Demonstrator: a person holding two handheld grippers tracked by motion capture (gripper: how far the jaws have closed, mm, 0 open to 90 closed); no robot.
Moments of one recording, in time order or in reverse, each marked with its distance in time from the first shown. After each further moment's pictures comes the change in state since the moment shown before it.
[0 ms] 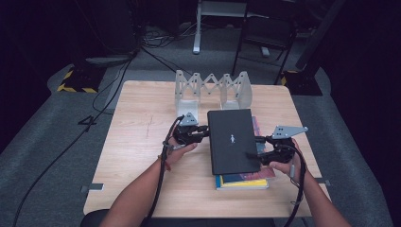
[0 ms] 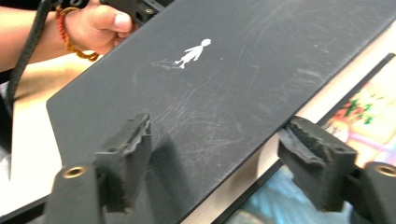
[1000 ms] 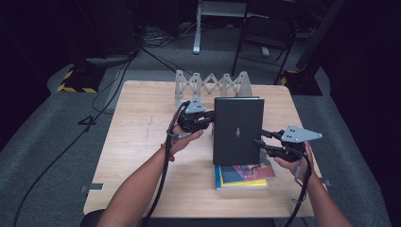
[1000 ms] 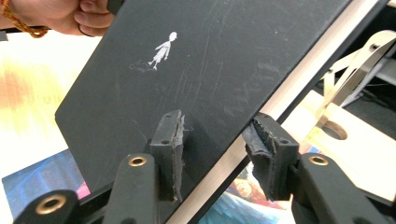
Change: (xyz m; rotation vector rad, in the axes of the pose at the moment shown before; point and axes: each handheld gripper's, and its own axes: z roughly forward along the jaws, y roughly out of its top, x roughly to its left) left arm -0.020 0.063 -0.018 -0.048 0.054 0.100; right arm 0.011 0.009 -0.026 -0.117 -0.211 -0.189
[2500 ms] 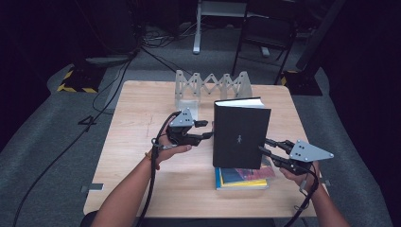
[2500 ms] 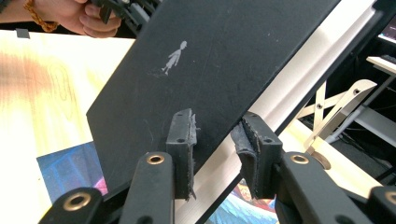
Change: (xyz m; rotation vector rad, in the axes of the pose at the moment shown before) left arm -0.009 -0.027 -0.039 -0.018 -0.219 0.104; right arm 0.026 -0.010 -0.028 -0.117 -0.009 -0.131
